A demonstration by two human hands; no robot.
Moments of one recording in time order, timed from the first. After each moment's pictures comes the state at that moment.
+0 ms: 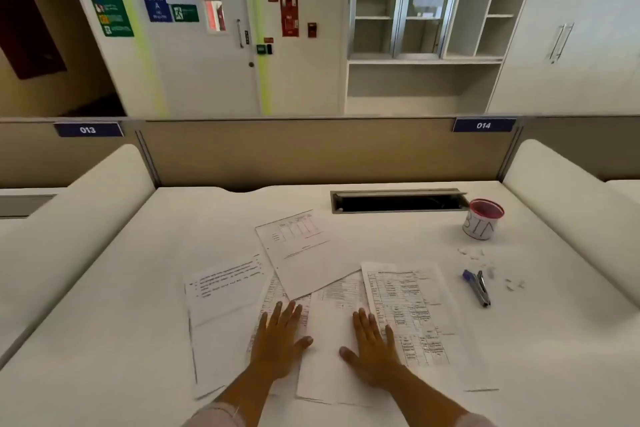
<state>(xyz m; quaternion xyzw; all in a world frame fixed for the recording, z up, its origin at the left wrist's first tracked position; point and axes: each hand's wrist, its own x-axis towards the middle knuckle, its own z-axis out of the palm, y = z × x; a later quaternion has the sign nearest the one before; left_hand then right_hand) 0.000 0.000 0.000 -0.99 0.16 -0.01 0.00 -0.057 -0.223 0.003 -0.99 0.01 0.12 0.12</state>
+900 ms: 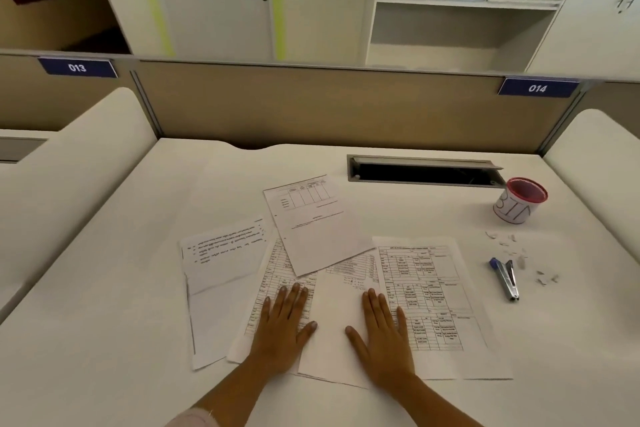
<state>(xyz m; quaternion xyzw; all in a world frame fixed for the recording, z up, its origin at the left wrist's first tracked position) -0.010 0.008 -0.026 -0.98 0.15 0.10 -0.04 -0.058 -0.220 -0.026 -0.99 0.03 0.05 0.09</state>
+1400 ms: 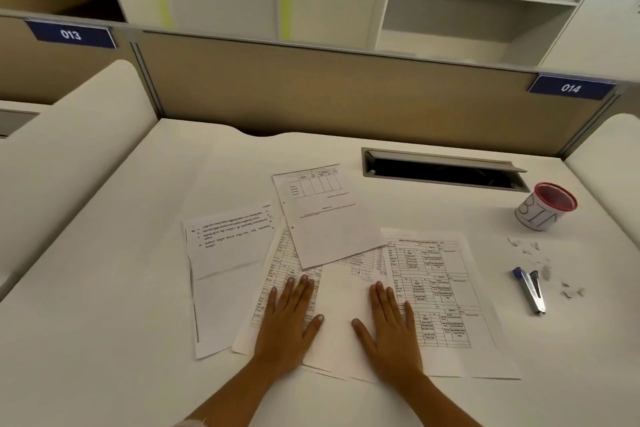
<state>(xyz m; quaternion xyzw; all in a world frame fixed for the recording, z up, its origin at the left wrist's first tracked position) 0.010 0.022 -0.032 -0.98 0.15 0.03 -0.15 -0.030 -0.200 -0.017 -0.99 0.01 0.03 0.10</state>
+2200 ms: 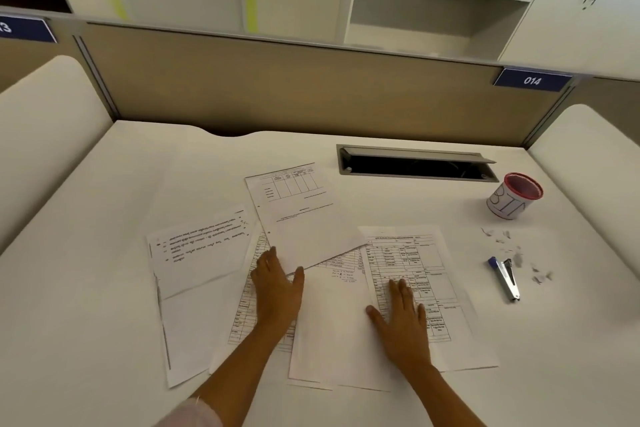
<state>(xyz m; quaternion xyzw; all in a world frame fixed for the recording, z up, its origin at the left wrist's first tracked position) 0.075 -0.021 0.011 -0.91 -0.08 -0.01 -0.41 -0.016 -0.234 -0.002 -0.96 0.19 0.03 0.21</state>
